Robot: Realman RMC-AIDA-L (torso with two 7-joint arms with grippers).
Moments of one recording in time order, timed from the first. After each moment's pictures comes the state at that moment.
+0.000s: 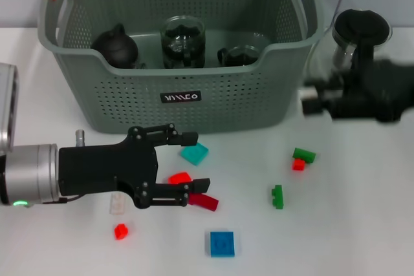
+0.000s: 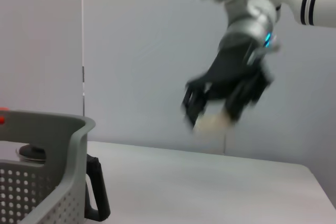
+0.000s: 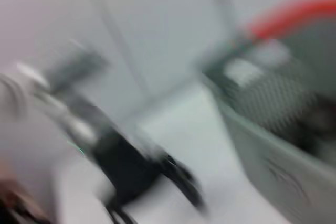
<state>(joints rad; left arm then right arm) -0.45 -2.17 0.63 0.75 2.04 1.77 -1.10 0.58 2.07 -0.75 -1.16 -1.96 -1.91 1.96</state>
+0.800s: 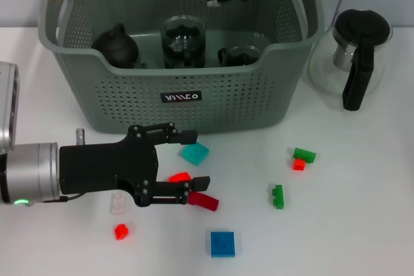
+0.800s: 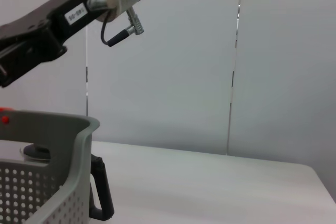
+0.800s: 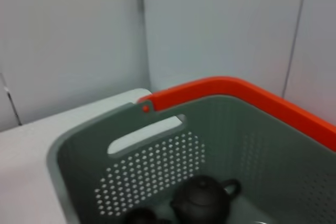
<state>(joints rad) -0.45 -2.17 0.63 0.75 2.04 1.77 -1.10 1.07 2.06 -0.93 -0.82 -2.27 -1.22 2.04</state>
